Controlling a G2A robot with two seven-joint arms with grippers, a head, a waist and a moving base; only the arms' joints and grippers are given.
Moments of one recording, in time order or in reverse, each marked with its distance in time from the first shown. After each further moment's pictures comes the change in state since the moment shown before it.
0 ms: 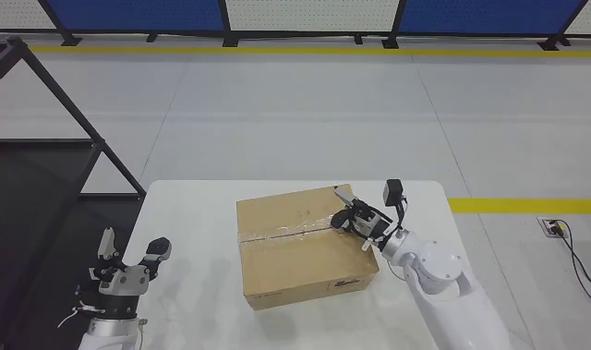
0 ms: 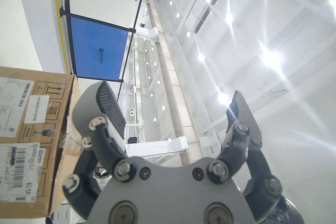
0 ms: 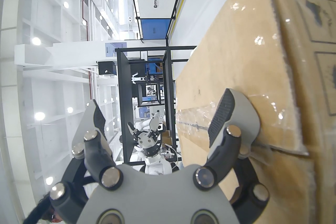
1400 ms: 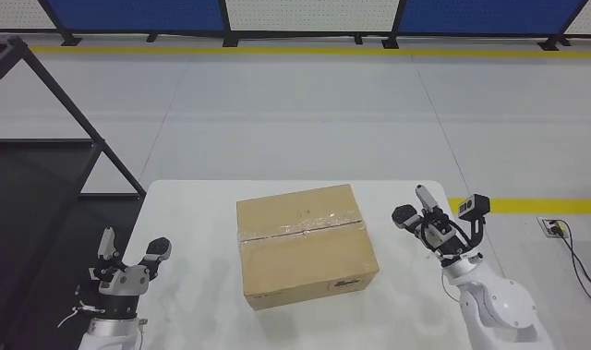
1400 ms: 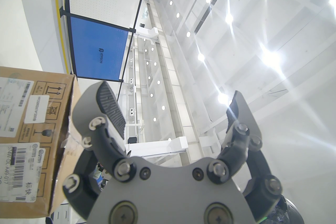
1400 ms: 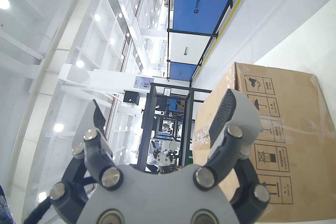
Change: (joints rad) left arm 0.000 0.000 0.000 0.000 0.000 0.000 0.000; right arm -0.262 0.052 0.309 -0.227 0.063 -0.179 -0.042
